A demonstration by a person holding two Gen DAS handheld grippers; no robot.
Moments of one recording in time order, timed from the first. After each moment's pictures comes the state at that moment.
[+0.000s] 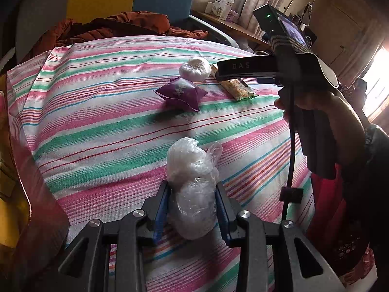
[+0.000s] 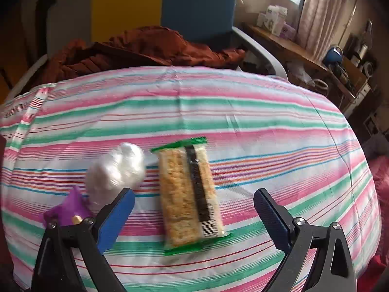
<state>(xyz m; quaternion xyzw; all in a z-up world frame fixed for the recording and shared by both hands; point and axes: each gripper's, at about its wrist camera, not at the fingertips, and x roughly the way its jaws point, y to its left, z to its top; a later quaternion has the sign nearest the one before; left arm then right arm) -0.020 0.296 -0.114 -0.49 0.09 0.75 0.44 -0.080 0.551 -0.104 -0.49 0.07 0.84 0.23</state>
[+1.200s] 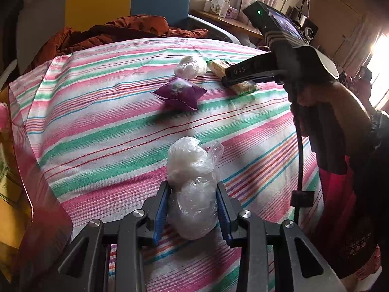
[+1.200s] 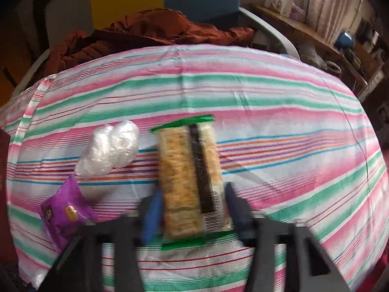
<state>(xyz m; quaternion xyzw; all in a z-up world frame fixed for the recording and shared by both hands) -0.012 0.309 -0.114 -0.47 0.13 0.76 0.42 -0.083 0.550 -0.115 -0.51 0.08 0.83 0.20</state>
